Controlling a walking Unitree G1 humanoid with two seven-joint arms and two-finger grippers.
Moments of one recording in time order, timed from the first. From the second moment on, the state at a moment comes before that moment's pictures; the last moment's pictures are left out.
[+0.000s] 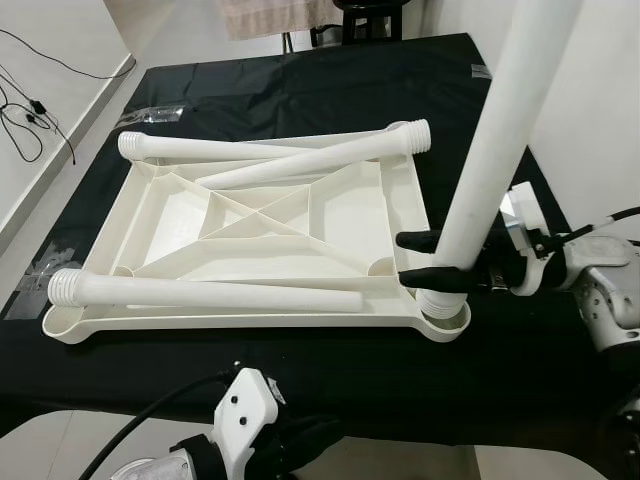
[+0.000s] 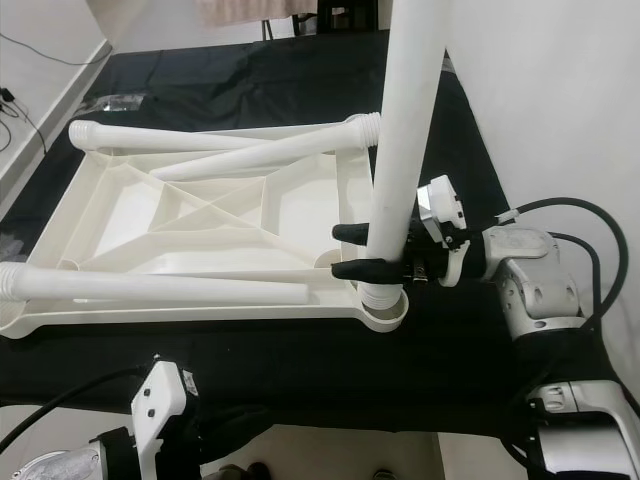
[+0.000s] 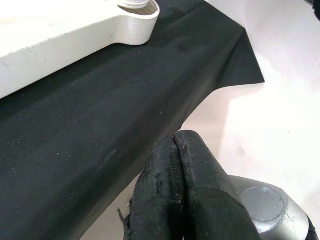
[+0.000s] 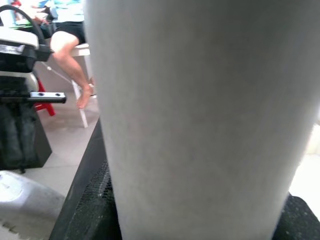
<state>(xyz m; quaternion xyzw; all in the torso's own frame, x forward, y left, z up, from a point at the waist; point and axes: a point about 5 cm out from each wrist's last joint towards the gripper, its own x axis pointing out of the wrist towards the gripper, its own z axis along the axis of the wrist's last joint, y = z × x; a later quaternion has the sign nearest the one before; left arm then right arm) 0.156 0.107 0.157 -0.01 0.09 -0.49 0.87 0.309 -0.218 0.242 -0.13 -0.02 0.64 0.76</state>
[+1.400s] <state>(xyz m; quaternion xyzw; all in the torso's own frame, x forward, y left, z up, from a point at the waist) 0.159 0.109 0.159 -0.01 0.09 -0.49 0.87 0.295 -0.206 0.236 -0.12 -0.02 0.68 0.72</state>
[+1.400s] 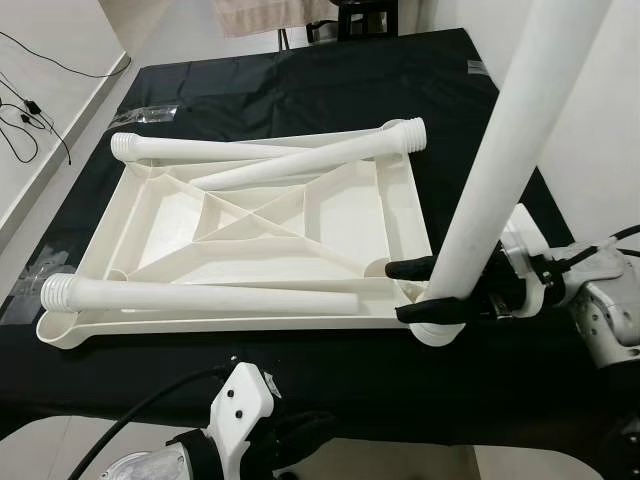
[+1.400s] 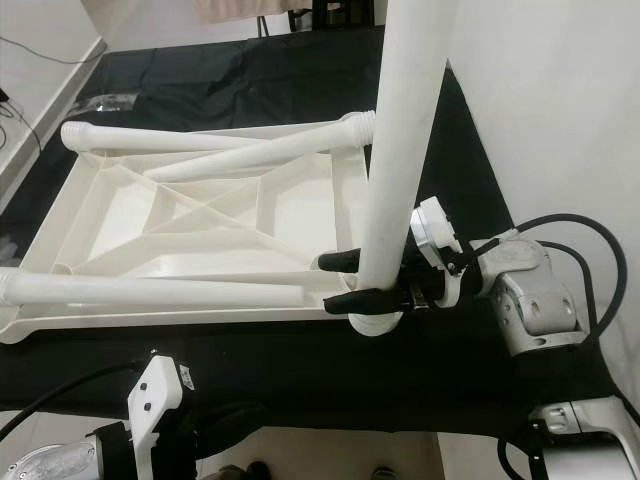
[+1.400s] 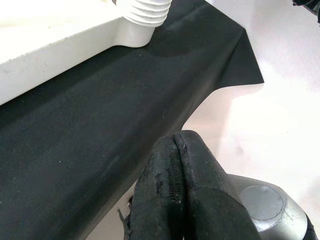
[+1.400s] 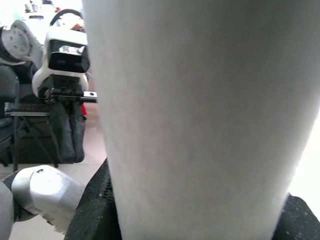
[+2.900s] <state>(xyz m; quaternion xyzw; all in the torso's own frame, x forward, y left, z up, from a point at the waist) 0.158 0.109 0.158 -0.01 0.10 -0.49 0.87 0.306 -0.195 0.236 -0.15 -0.06 0.65 0.75</state>
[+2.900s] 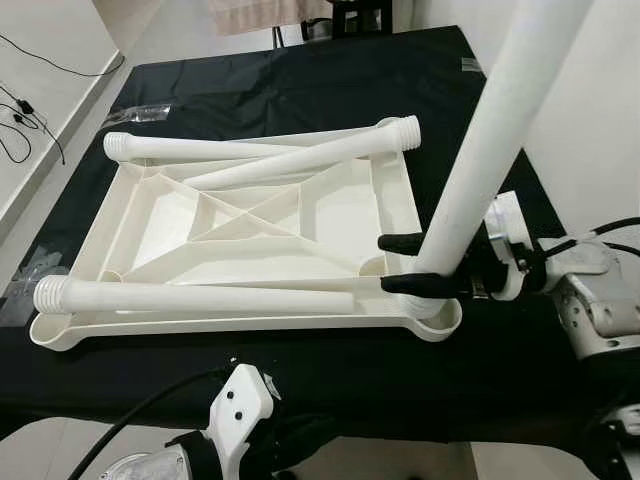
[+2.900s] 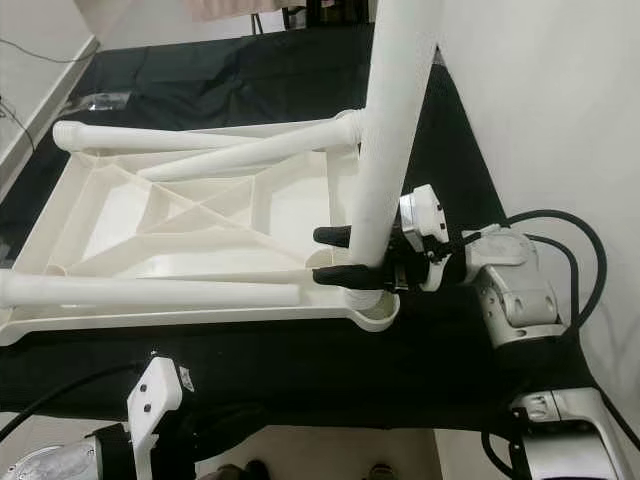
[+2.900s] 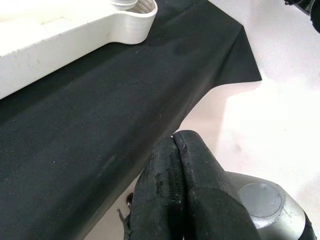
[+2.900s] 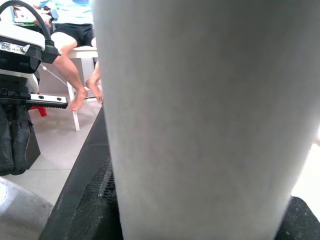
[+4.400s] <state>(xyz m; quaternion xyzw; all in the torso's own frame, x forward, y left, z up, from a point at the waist) 0.159 0.110 0.159 -0.01 0.10 -0.49 0.87 0.297 -0.222 0.238 -0.12 0.00 0.67 0.73</state>
